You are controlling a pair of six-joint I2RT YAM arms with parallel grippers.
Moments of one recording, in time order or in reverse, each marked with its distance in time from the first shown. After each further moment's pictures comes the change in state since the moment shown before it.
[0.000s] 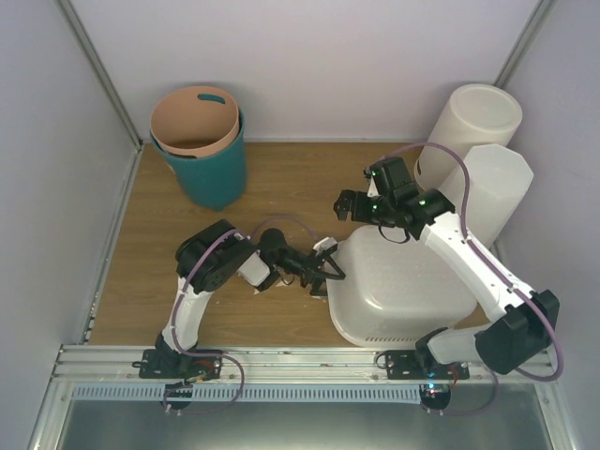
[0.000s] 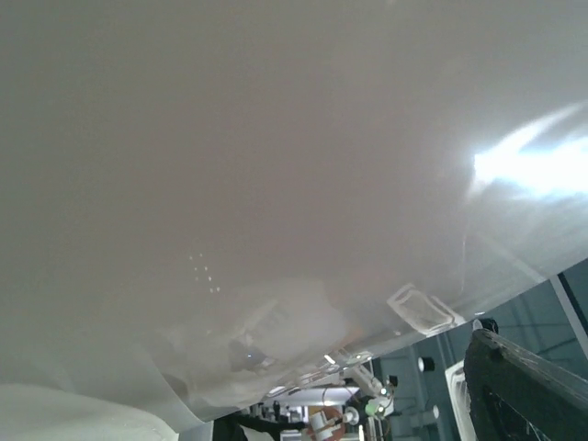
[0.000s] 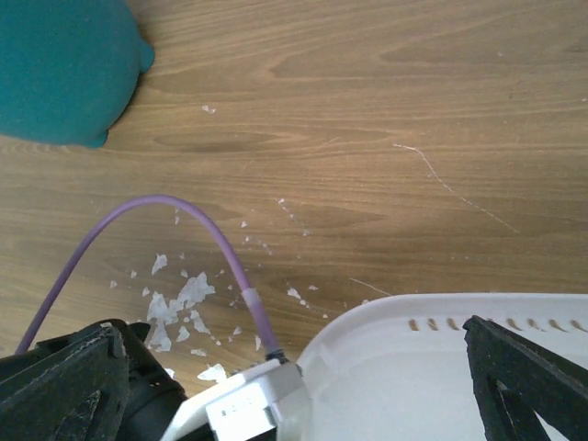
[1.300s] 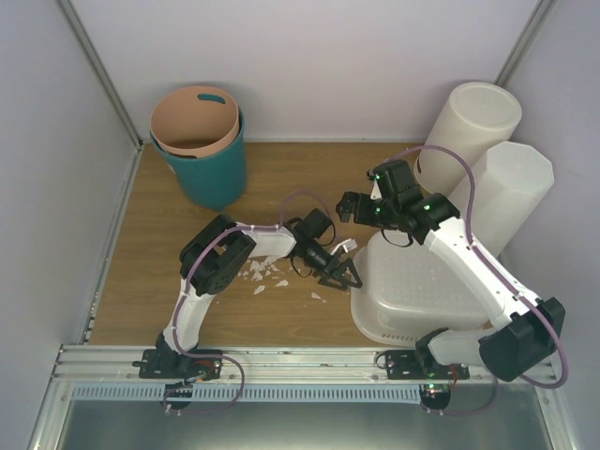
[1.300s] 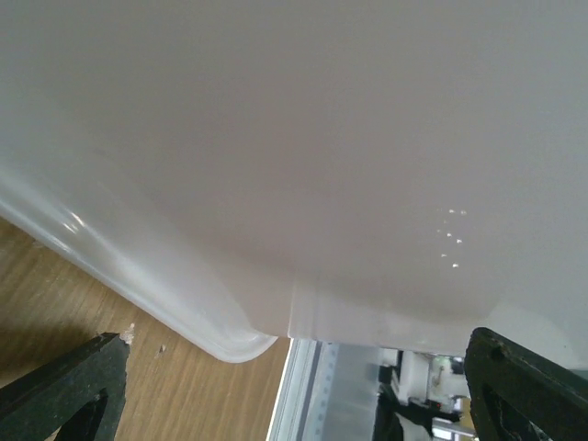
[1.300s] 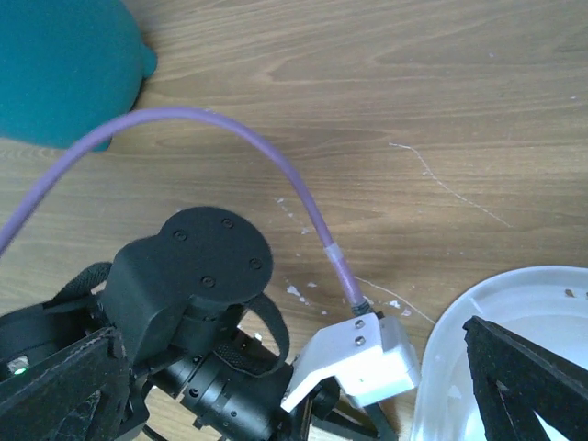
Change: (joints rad) left arm -0.061 0.027 0.517 -1.652 -0.176 1.232; right arm 0.003 -0.043 -0.027 -0.001 0.025 0.014
